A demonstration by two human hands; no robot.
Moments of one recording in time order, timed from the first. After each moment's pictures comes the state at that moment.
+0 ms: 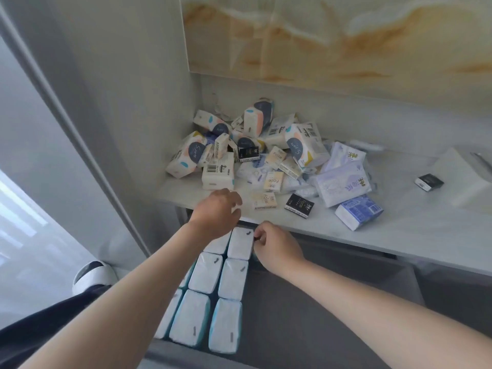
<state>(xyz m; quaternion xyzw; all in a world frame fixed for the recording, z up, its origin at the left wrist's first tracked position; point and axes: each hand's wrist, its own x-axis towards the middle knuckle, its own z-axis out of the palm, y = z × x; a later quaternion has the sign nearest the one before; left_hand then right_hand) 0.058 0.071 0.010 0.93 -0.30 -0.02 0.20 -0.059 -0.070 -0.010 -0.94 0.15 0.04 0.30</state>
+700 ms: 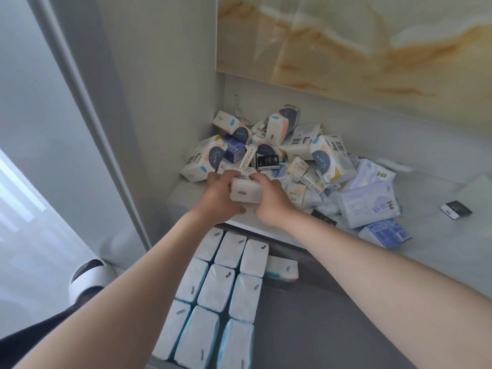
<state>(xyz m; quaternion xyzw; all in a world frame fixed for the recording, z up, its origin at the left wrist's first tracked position) 0.119 0.090 0.008 0.89 -0.17 -0.05 0.41 0.079 -0.063 0.016 -0.95 0.09 0.02 0.31</state>
